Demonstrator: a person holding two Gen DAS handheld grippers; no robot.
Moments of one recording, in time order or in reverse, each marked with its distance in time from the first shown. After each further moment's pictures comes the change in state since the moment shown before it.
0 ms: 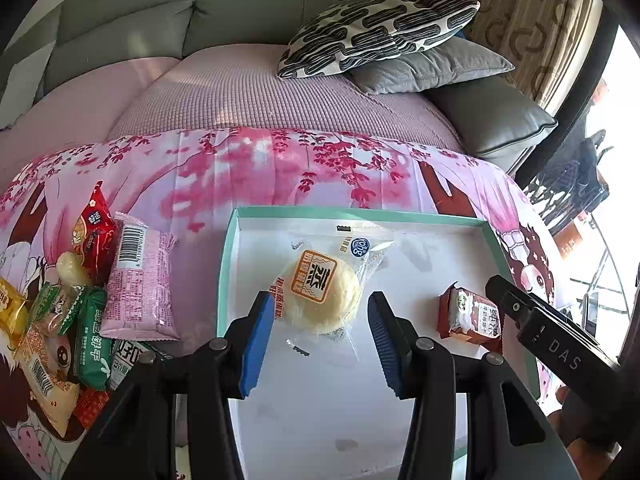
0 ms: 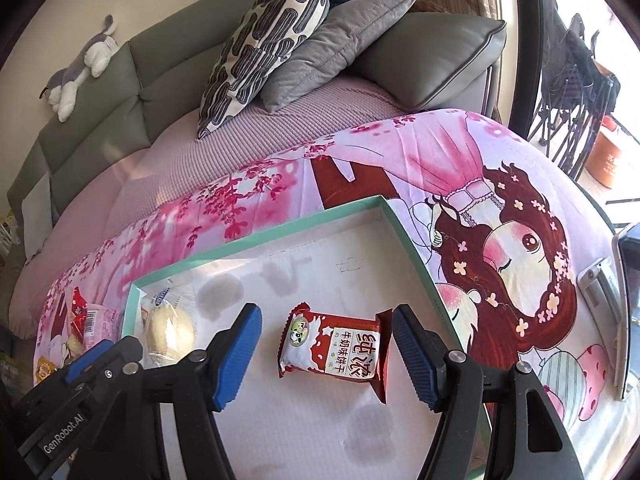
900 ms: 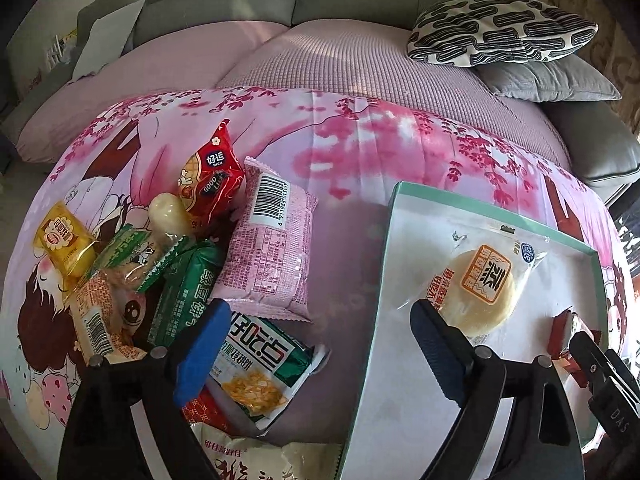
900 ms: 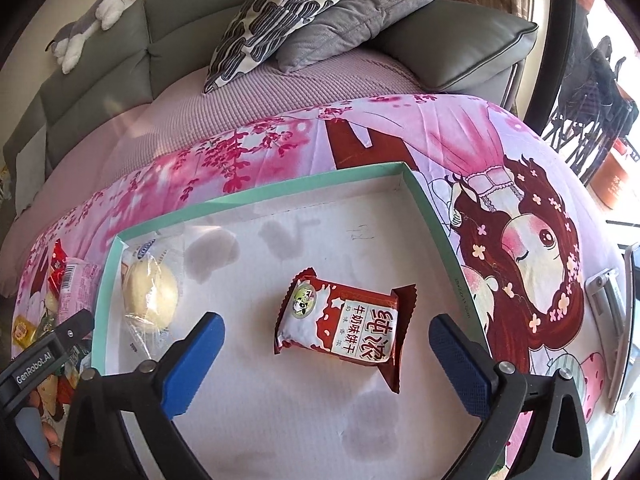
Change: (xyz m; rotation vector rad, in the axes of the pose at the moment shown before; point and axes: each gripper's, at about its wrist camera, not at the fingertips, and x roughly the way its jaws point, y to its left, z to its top) left arm 0.016 0.067 -0.011 -0.187 0.068 0.297; right arm 0.023 0.016 -0.014 -0.123 0.093 -0.040
